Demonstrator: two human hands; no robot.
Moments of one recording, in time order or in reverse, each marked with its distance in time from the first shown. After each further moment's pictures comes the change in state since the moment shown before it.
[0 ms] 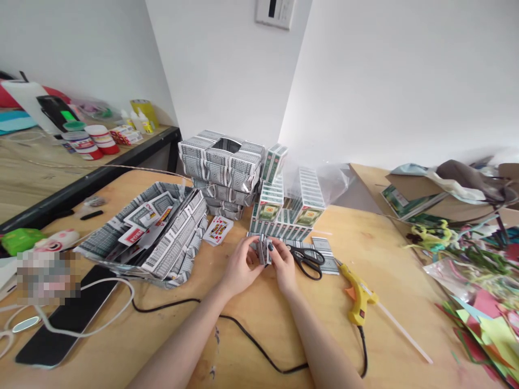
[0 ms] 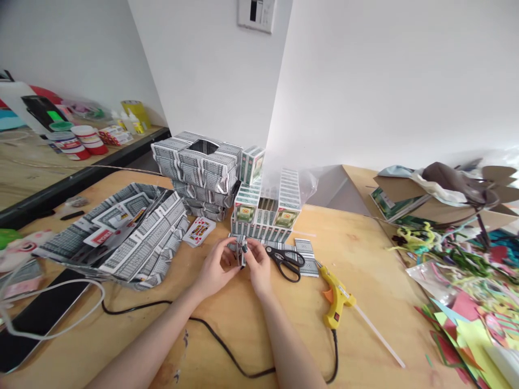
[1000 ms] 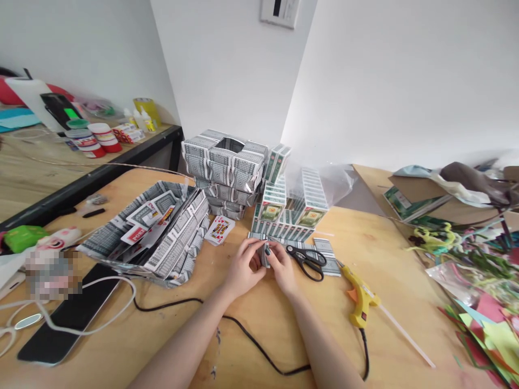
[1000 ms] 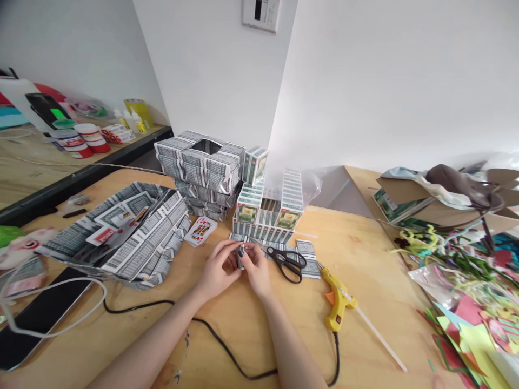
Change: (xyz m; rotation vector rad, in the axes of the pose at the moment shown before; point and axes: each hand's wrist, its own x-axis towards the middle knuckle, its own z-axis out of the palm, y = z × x) left_hand -0.002 0.001 0.003 0.070 0.022 0.065; right_hand 0.001 -0.001 0.002 -0.029 -0.173 -0.038
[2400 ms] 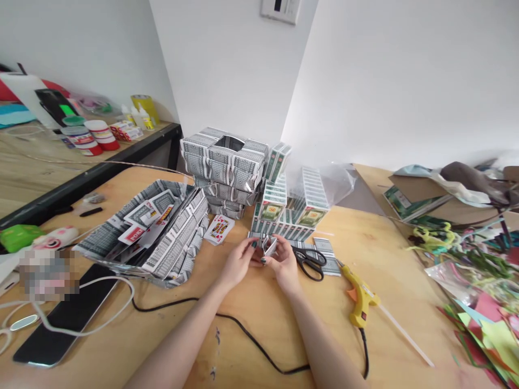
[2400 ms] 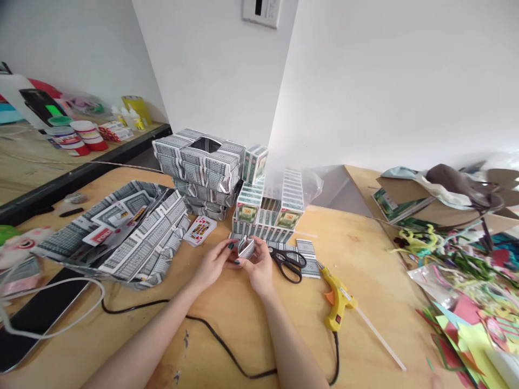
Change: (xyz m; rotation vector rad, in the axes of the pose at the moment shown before) left_hand 0.010 -0.013 0.000 -0.665 -0.090 -0.478; right_hand 0.002 0.006 -0.003 0.099 0.089 -0.033
